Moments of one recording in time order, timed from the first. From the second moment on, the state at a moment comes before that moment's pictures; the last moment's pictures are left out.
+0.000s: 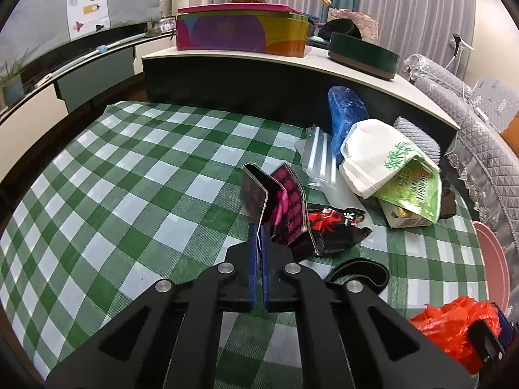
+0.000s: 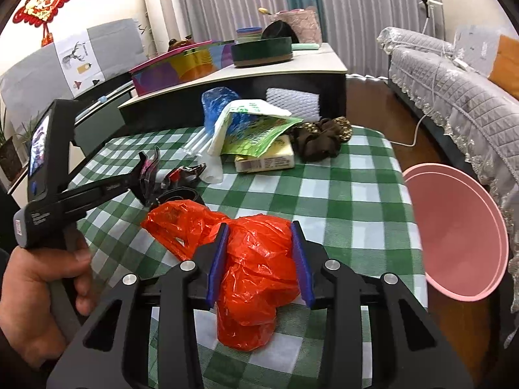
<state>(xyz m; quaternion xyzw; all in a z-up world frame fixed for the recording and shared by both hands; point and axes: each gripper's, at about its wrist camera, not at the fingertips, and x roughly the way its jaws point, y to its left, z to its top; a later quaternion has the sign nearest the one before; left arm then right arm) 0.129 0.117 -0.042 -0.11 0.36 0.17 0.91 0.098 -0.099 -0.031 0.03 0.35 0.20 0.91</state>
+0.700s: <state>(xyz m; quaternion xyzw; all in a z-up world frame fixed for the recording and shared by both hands) 0.078 0.078 -0.008 -0.11 0.33 0.10 0.93 0.072 -0.150 0.003 0.03 0.30 0.12 0.95</state>
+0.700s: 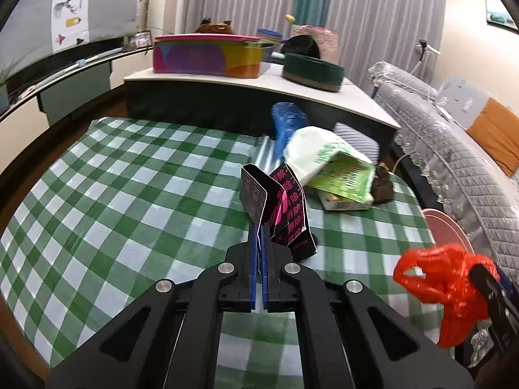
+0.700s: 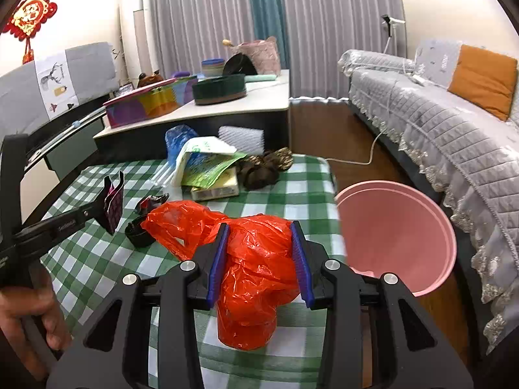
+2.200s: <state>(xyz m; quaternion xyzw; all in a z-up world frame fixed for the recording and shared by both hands) 0.111 -0.089 0.029 -0.06 0.31 -0.08 0.94 0.144 -0.351 0.067 0.09 0.23 -0.03 0.97</state>
